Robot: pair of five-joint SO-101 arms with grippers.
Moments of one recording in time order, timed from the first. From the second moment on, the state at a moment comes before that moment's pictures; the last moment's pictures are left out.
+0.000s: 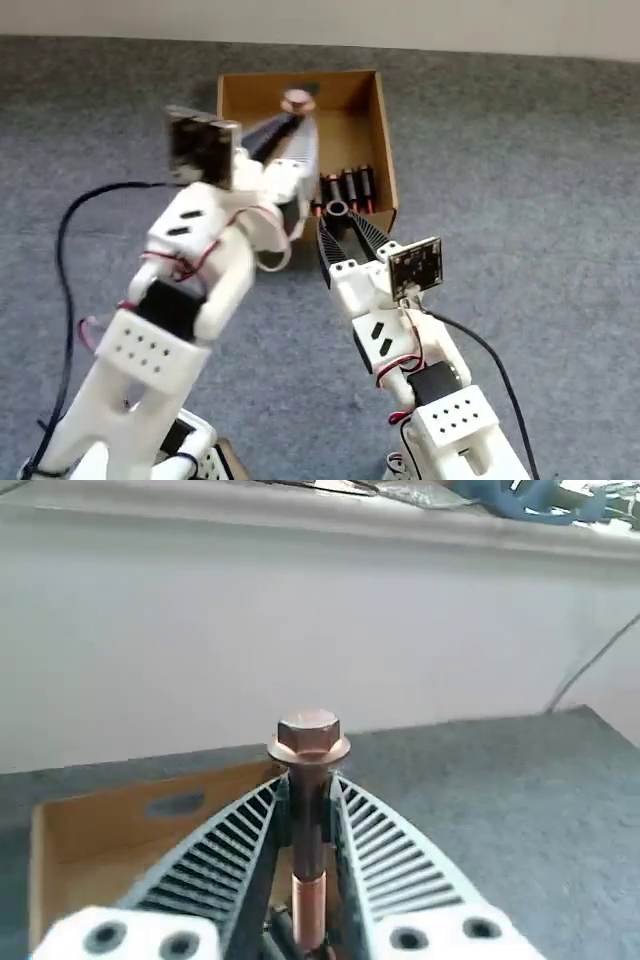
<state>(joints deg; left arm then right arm) 21.8 -46.9 40.0 22.1 10.3 -29.5 -67.4 86.8 -7.1 -0.9</state>
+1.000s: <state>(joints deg) 27.0 -43.3 38.2 26.2 12.4 -29.5 -67.4 86.8 -7.1 -0.8</state>
